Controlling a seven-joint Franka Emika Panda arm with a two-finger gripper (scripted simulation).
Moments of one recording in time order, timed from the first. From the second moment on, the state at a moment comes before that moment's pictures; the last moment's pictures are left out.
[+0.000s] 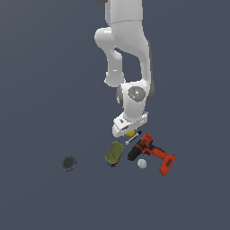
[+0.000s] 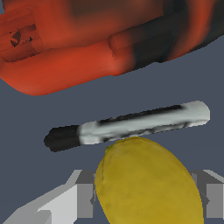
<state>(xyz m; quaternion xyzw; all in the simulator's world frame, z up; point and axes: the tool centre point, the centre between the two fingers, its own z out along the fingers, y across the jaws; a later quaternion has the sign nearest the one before) -0.035 0.081 0.029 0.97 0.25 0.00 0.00</state>
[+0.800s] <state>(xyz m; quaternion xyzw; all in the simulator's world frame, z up) -0.009 0.044 0.097 0.97 0.25 0.00 0.00</state>
